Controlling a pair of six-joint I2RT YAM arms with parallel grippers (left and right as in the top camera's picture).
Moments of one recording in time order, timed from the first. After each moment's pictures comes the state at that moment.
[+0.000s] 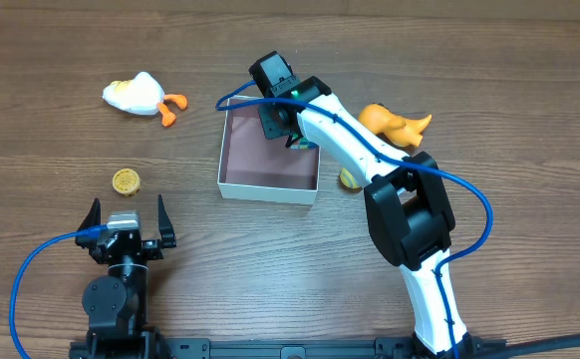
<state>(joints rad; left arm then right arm) 0.07 0.02 0.01 -0.07 -0.07 0.08 0.59 2.30 1.90 -0.79 0.17 0.27</state>
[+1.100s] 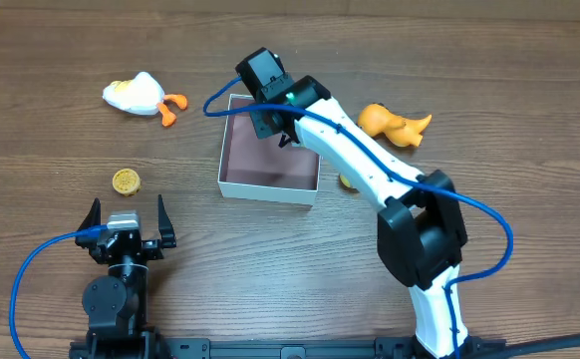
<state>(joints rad) 0.07 0.02 0.01 -0.07 -0.07 0.08 0.65 2.17 1.90 -0.85 0.22 0.25</state>
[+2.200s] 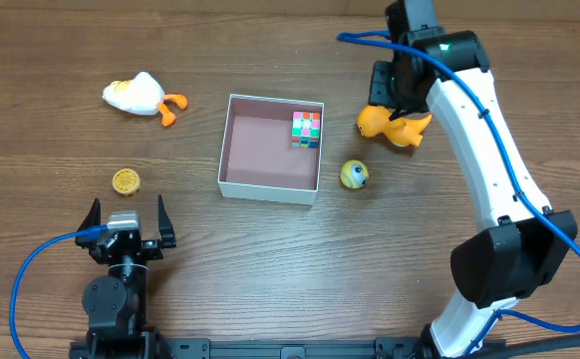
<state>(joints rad) 0.07 0.02 0.01 -0.07 -0.07 0.08 0.24 1.92 1.91 -1.20 0.11 0.36</state>
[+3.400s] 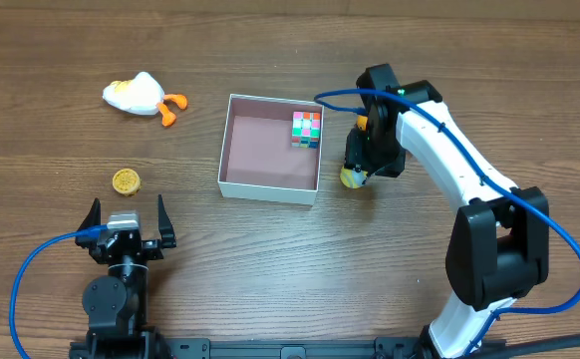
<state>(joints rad) 0.07 0.02 0.01 -0.07 -0.07 0.08 0.30 1.92 1.47 -1.11 -0.07 0.43</state>
